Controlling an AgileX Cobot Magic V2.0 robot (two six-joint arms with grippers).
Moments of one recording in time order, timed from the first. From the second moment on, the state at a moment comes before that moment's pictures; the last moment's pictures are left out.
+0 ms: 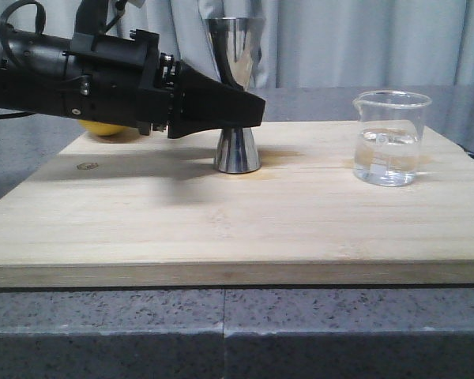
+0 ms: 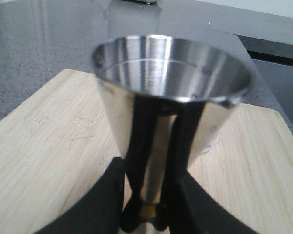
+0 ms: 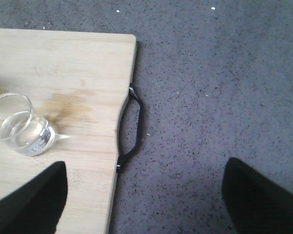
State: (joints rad) left arm -0.39 1.88 -1.02 -1.77 1.15 2.24; right arm -0.06 0.74 -0.83 0.21 0.87 -0.21
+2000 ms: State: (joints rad) left arm -0.39 1.88 -1.02 -1.78 1.16 2.29; right arm 0.51 0.76 -0.36 0.18 -0.17 -0.13
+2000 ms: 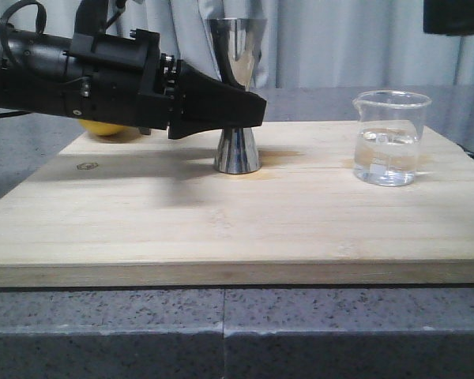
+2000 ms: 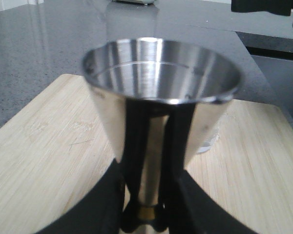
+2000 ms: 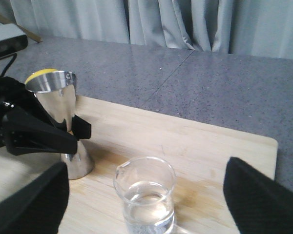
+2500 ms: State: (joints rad) left arm -0.39 1.88 -1.02 -1.78 1.16 2.29; right arm 0.54 1.00 -0.33 0.14 -0.39 -0.13
